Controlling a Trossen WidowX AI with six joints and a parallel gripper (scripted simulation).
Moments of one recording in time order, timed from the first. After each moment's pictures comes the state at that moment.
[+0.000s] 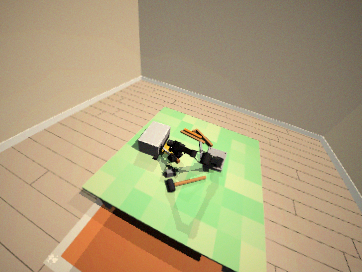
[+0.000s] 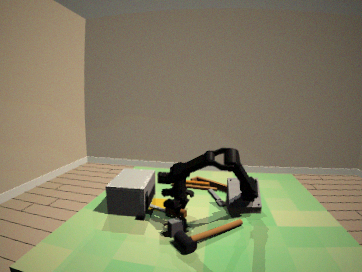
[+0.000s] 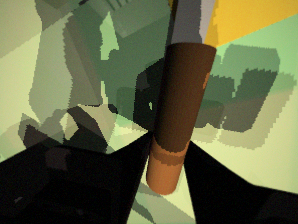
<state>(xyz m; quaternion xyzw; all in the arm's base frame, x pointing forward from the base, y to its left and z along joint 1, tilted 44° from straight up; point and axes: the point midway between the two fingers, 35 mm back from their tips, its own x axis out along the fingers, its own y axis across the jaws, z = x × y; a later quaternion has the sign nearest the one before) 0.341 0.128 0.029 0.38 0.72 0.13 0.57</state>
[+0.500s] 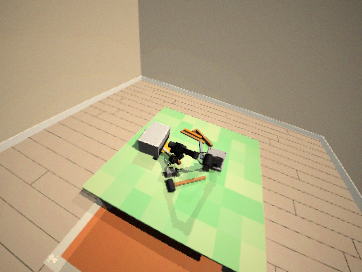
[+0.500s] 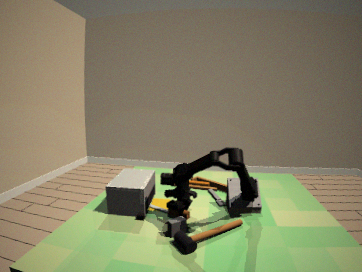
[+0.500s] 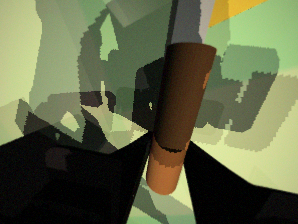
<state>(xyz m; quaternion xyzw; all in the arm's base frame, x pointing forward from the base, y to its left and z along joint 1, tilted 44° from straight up) 0.325 0.134 0.036 0.38 0.72 0.13 0.57</state>
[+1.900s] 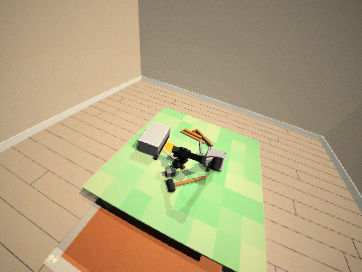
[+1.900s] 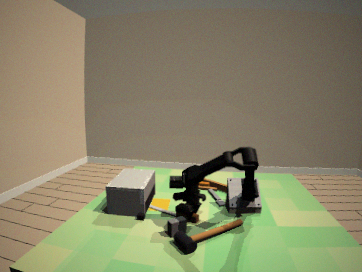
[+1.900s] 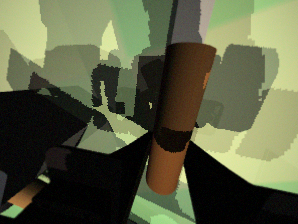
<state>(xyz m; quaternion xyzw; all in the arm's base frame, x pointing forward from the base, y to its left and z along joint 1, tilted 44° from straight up) 0.279 0.150 0.056 0.38 0.72 0.13 0.57</state>
